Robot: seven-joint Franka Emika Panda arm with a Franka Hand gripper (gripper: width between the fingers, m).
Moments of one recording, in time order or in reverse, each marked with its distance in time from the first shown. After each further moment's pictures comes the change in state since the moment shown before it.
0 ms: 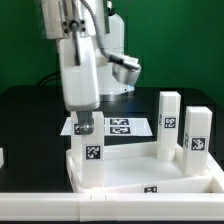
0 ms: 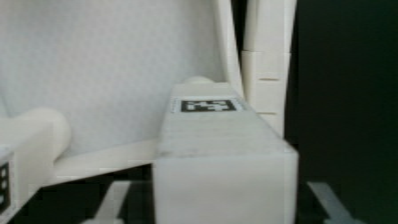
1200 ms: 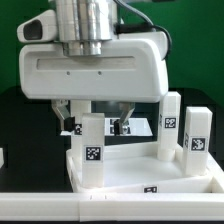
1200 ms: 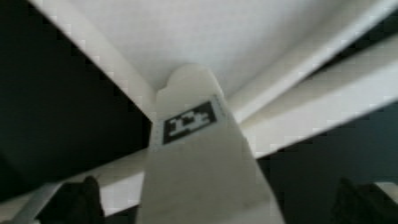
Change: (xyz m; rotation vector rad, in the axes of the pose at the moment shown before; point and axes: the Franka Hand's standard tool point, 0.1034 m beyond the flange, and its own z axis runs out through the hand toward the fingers) arm -0.010 -0.001 0.006 -0.033 0.048 -1.283
